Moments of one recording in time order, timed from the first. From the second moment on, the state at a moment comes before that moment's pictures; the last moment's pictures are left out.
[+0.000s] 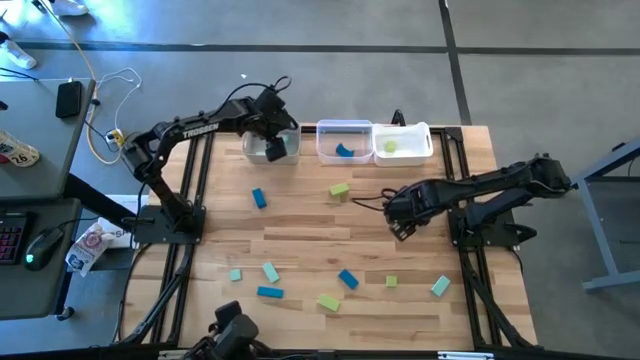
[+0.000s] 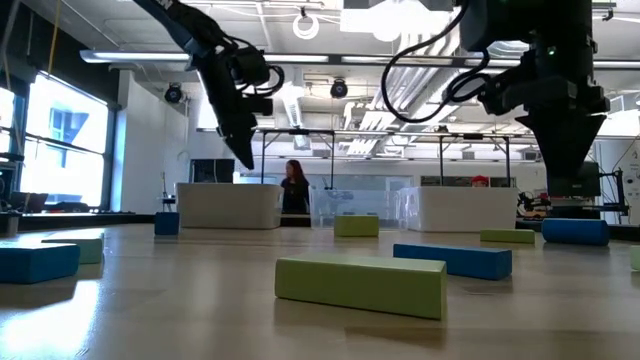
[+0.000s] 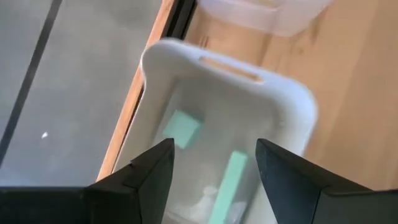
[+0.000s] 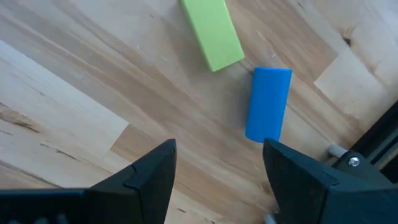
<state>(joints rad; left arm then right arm) 0.83 1.66 1.25 -0.67 -0.03 0.42 0.09 1.35 0.90 -1.16 0.11 0.99</state>
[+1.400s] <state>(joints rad) 0.48 1.61 1.25 -0.69 0.14 0.32 -0.12 1.35 0.73 -1.09 0.04 0.78</state>
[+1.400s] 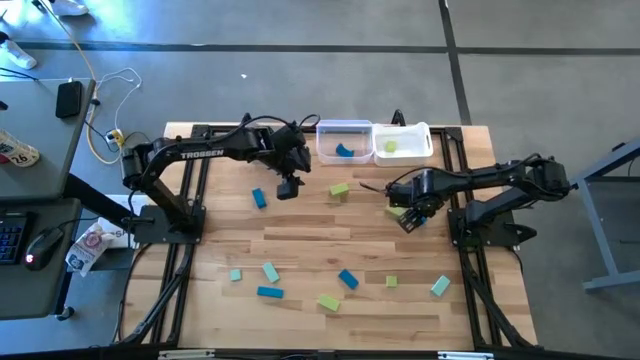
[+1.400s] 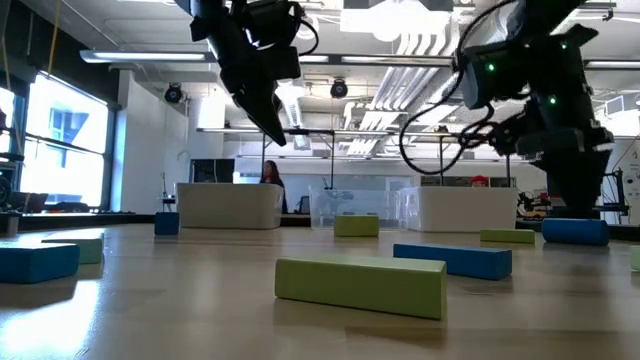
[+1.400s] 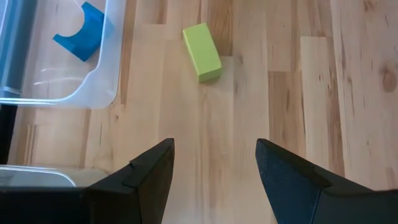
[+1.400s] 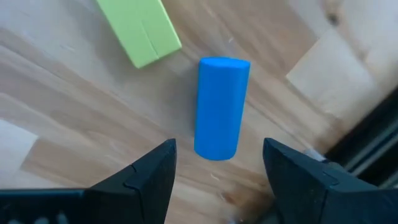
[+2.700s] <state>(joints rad) 0.49 1.61 1.25 -0.77 -0.04 0.33 -0.12 1.35 0.95 -0.97 0.28 0.76</state>
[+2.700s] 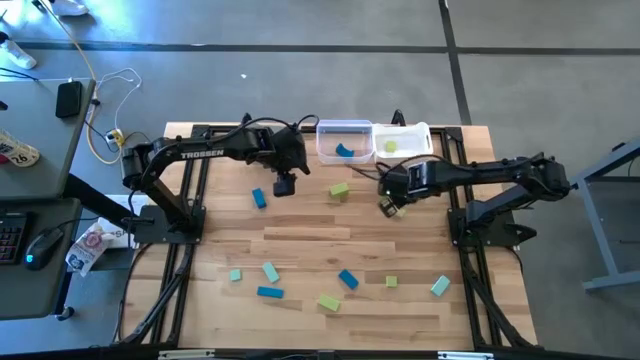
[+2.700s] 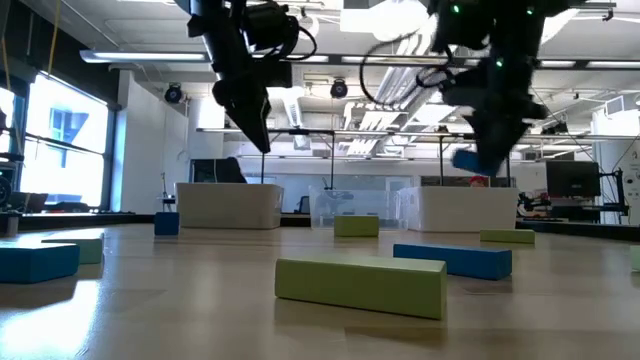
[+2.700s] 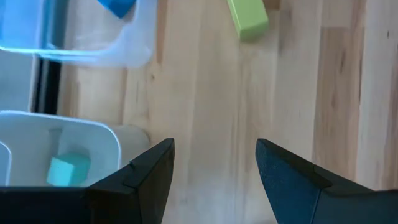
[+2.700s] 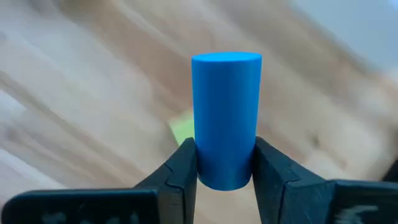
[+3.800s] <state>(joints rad) 0.44 1.60 1.24 -0.69 0.10 0.26 -0.45 1.48 1.00 -0.06 0.34 0.15</state>
